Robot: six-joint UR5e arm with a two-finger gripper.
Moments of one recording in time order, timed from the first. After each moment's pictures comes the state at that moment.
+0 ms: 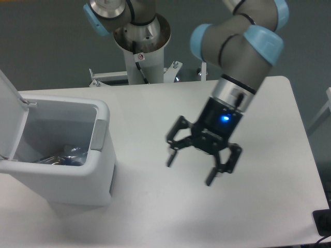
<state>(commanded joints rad) 2.70 -1.95 -1.53 -0.87 0.88 0.79</state>
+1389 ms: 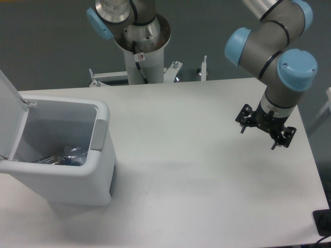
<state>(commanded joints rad) 2.72 -2.00 -1.45 -1.21 1.54 1.37</state>
